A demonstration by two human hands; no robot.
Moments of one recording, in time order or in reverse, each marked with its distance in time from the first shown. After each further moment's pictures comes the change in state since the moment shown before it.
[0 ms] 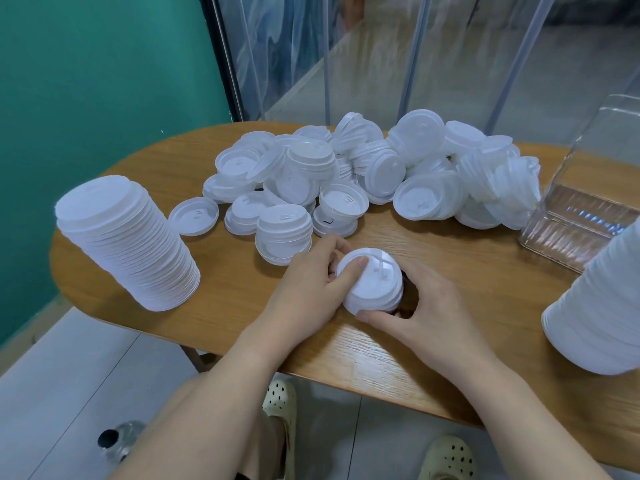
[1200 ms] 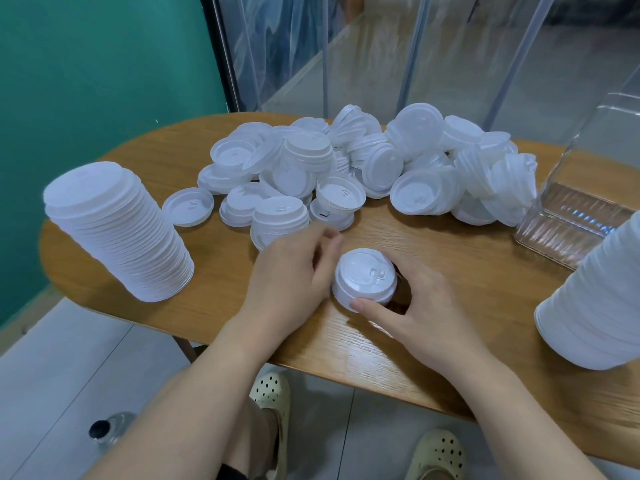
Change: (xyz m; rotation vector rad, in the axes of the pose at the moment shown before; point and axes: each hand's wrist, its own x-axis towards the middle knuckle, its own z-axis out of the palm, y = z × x) left_hand -0.008 0.013 -0.014 0.335 0.240 0.183; right_hand -0.003 -0.001 -0.001 -0.045 -0.019 -0.021
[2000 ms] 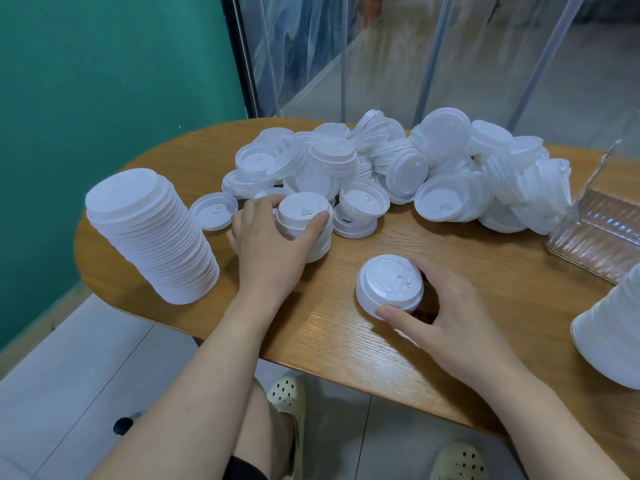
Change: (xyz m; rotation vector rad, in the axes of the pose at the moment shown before) left_hand 0.027 -0.046 -0.012 -0.018 0.250 -0.416; right_hand 0.002 0.002 0.002 0.000 -0.010 0.009
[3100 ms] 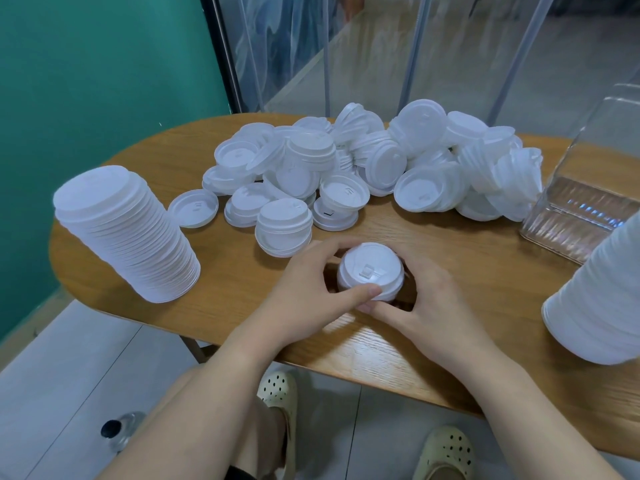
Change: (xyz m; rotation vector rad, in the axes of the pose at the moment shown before) left_hand -0.055 0.030 0.002 -0.156 -0.637 0.211; right_hand 0.001 0.005 0.001 0.022 0.011 -0.043
